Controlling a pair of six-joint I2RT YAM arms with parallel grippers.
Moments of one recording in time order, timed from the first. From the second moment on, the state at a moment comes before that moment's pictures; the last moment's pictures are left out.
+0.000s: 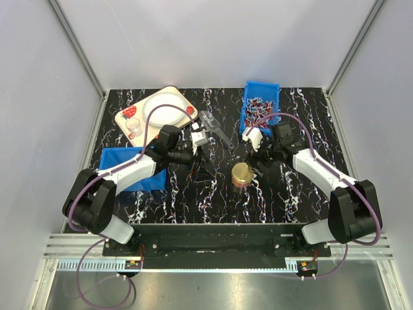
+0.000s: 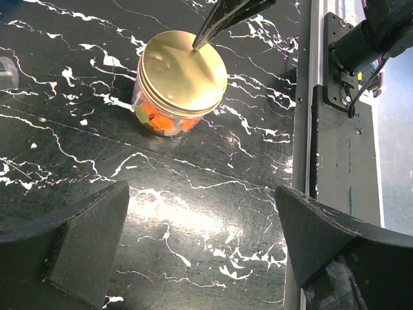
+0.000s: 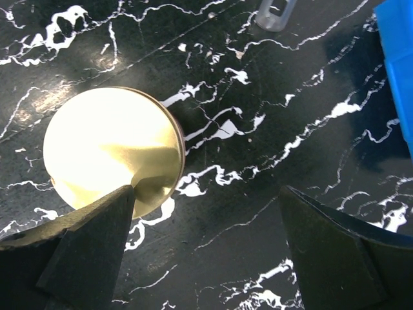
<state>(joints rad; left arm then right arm) -0.49 1.50 0.85 0.03 0.95 0.13 0.31 1.42 0.92 -0.42 -0.42 -0.63</state>
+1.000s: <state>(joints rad) -0.68 1.61 0.75 0.30 0.73 0.22 0.31 1.36 0.96 -0.48 -0.41 -0.60</state>
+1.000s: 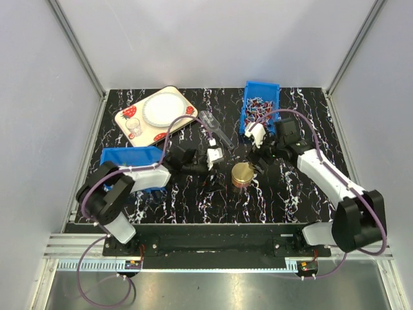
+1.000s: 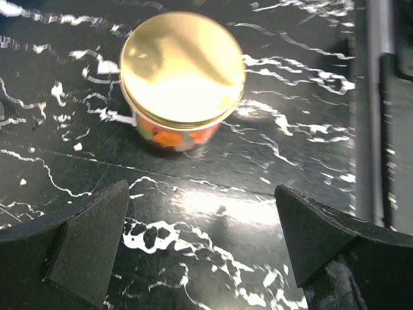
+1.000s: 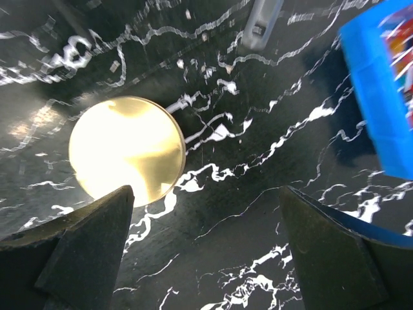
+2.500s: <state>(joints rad) -0.84 2.15 0.68 1.31 0.49 0.15 0.31 1.30 0.89 -0.54 -0.46 -0.56</state>
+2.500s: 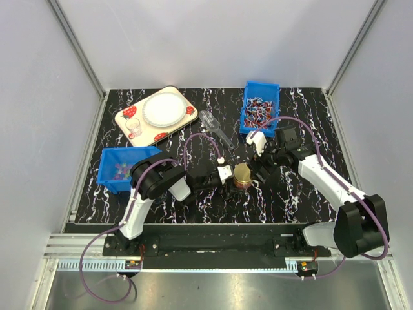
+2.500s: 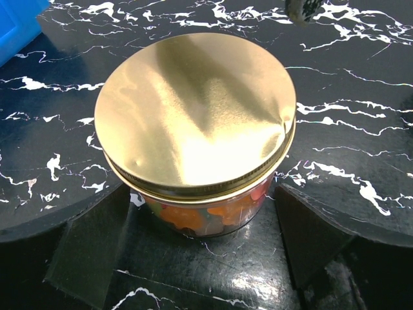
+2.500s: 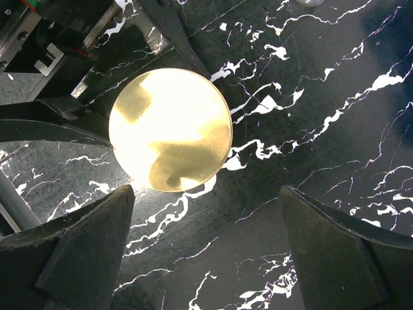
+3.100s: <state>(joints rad) -0.84 2.16 0.68 1.34 0.50 0.14 0.31 1.34 0.89 -0.48 -0.44 -0.52</state>
